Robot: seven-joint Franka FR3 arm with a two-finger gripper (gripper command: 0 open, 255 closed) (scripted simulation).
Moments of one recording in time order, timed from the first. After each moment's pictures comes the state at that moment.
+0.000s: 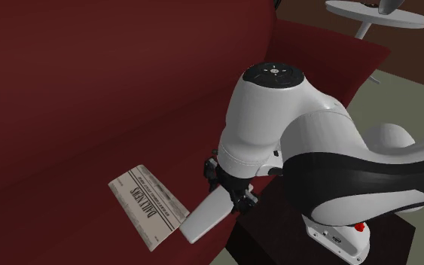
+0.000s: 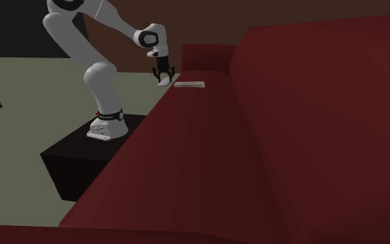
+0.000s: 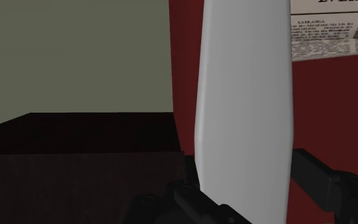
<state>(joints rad) 0.30 -0.56 0.71 -2.64 0.40 2.21 2.19</state>
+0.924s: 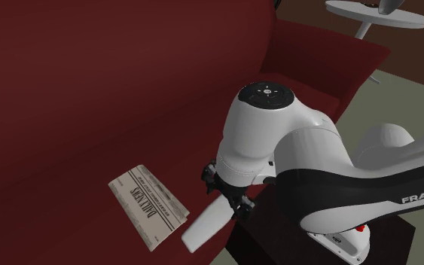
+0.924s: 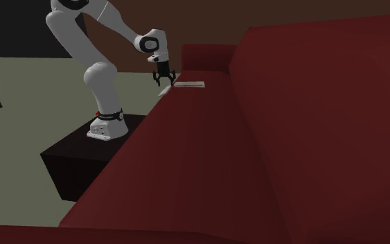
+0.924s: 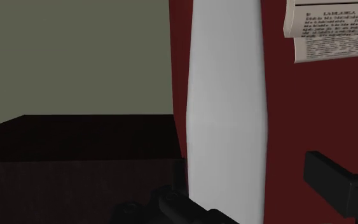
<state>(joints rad) 0.29 -0.50 0.74 -2.68 0.41 2.30 2.20</state>
